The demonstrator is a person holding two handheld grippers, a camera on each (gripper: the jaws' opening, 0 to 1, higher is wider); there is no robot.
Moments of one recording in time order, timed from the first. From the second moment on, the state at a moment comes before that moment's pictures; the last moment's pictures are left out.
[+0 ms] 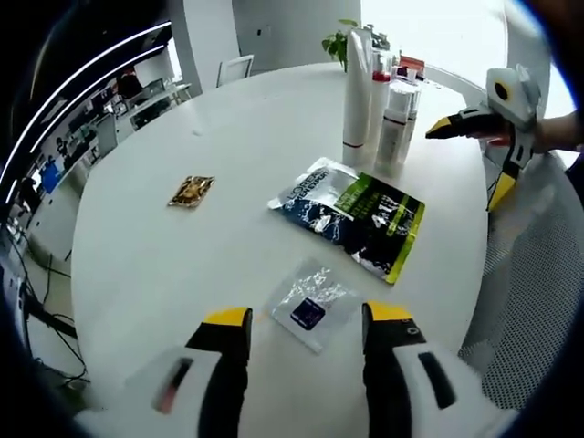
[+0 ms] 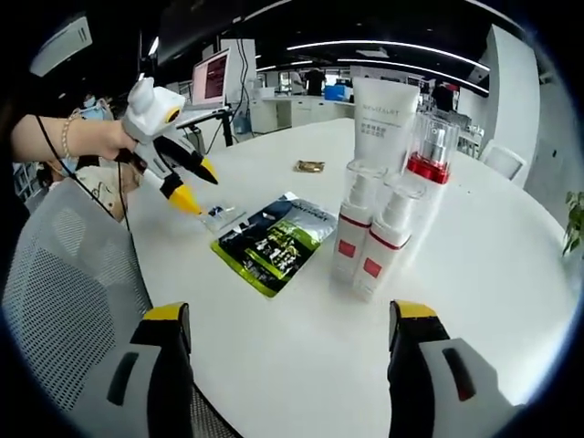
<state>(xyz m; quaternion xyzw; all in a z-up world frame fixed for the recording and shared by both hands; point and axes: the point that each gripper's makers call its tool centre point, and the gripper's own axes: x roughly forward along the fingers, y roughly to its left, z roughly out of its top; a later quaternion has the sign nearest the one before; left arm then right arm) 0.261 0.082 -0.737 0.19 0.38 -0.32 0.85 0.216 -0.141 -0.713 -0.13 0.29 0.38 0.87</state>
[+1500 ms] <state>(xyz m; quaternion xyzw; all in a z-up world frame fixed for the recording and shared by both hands) 0.202 0.116 -0.669 -0.04 0.35 -0.24 0.90 0.214 -0.161 -0.657 -0.16 0.22 0.28 0.92</state>
